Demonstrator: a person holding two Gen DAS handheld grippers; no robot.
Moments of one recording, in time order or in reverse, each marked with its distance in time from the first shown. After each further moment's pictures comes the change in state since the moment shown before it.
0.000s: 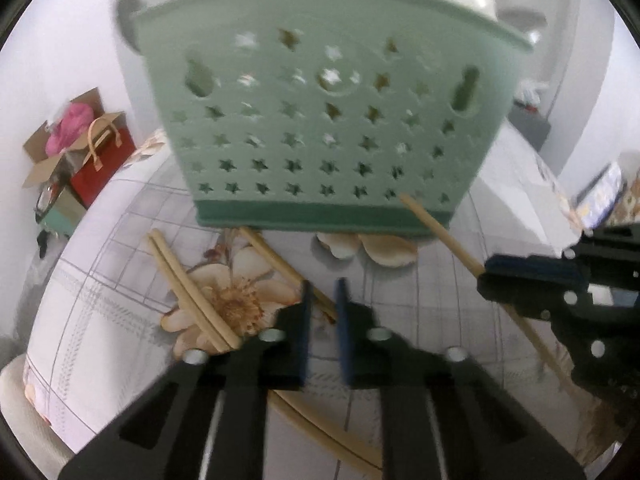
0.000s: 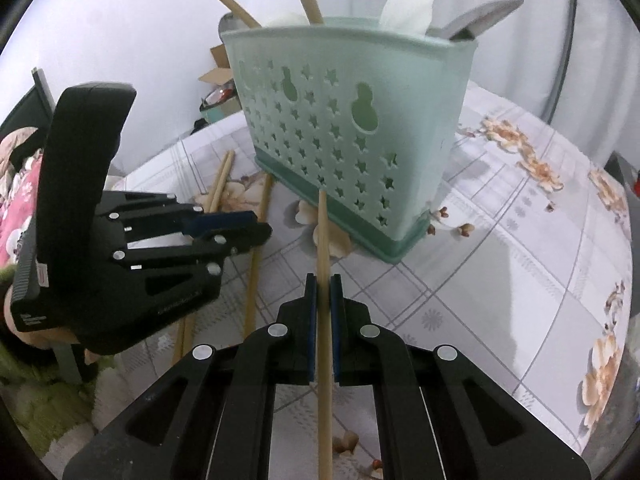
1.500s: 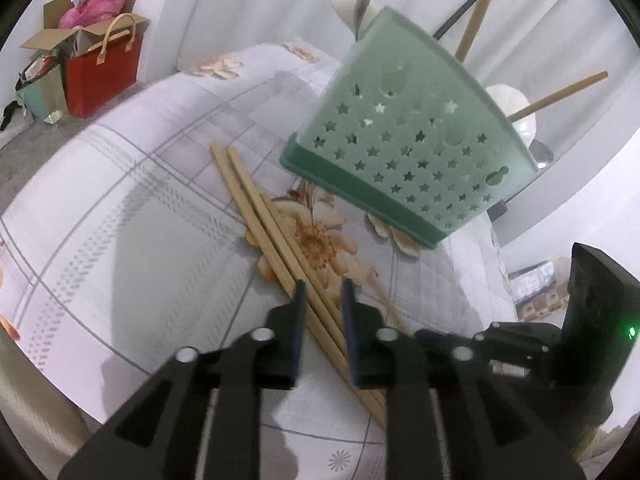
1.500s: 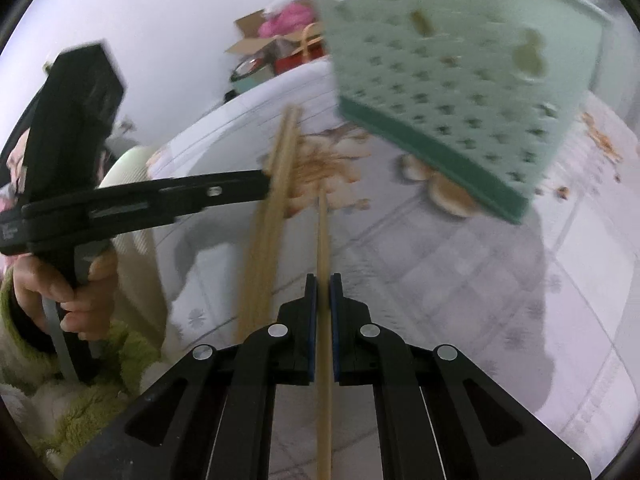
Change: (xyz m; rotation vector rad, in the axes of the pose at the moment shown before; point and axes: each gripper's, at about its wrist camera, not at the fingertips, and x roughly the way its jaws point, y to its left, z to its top) left arm -0.069 0.119 -0.059 -0.367 0.005 -0.293; right arm 0.035 0.054 -0.004 0.041 0.125 0.110
